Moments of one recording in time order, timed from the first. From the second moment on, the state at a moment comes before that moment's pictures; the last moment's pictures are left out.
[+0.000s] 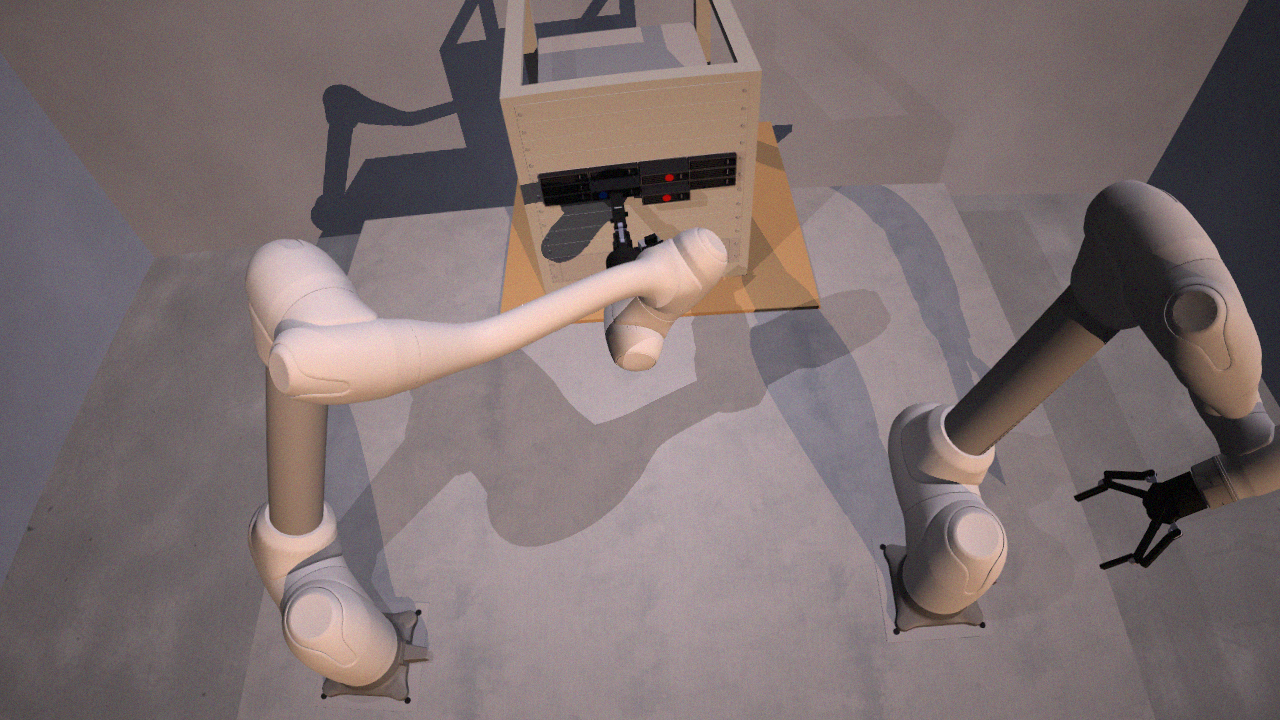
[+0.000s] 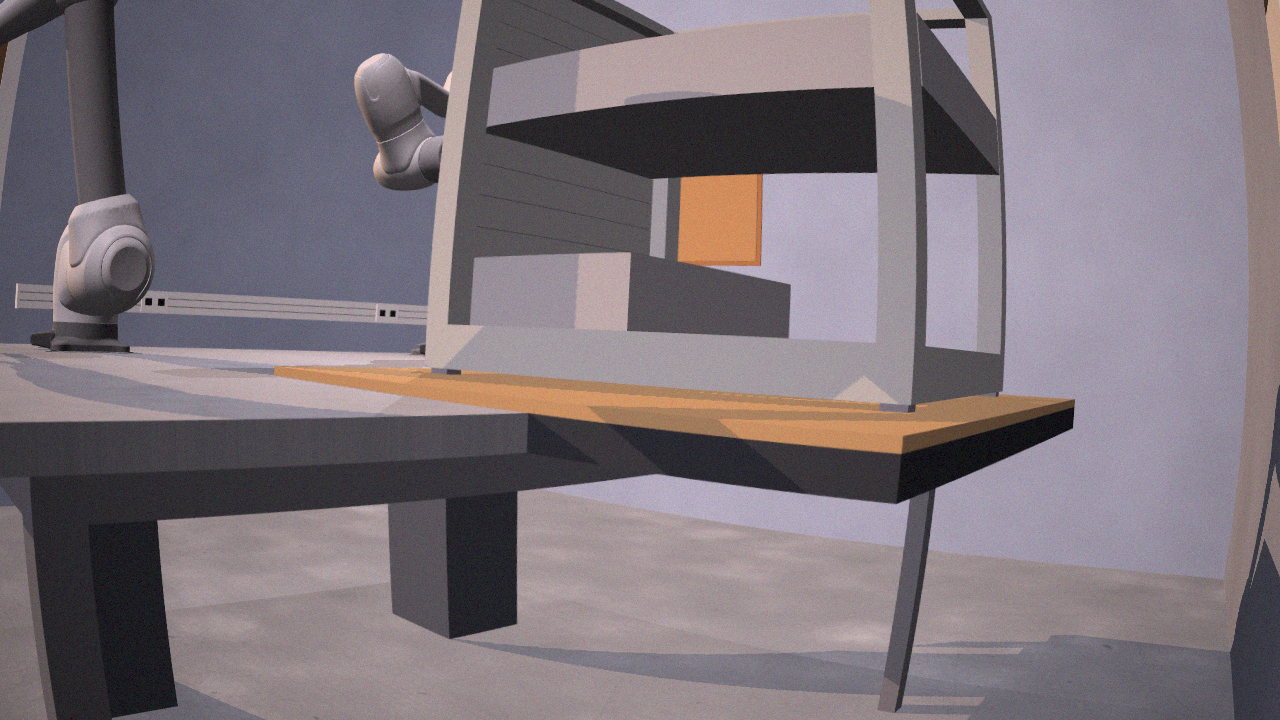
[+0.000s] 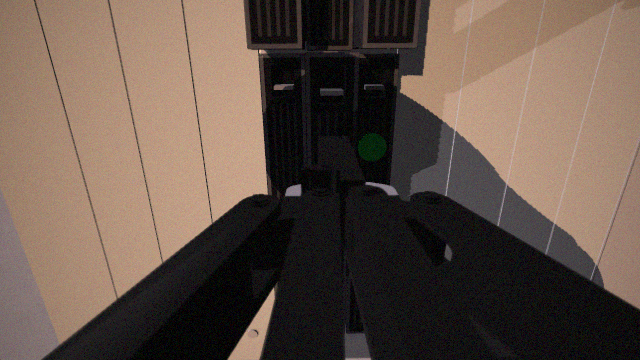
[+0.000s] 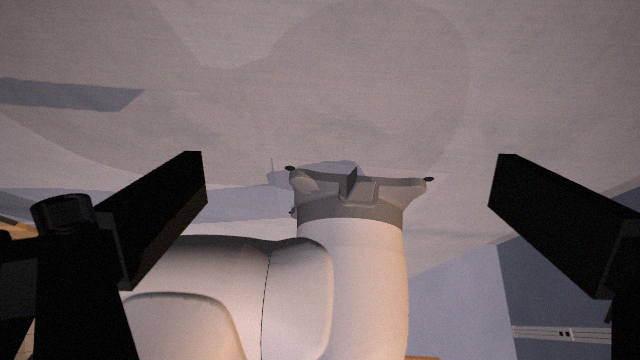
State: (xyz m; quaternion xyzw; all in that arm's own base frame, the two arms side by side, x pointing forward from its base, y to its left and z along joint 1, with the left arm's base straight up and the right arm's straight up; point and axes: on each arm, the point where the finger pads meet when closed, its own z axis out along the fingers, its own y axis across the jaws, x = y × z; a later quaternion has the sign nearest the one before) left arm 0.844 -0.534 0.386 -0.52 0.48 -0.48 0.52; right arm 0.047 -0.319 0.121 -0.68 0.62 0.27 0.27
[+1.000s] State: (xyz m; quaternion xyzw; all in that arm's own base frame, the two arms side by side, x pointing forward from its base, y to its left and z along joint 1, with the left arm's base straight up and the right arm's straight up) left arm 0.849 -0.534 0.386 -0.52 0.48 -0.48 0.52; right arm 0.047 -0.319 0.121 -0.68 0.62 0.27 0.27
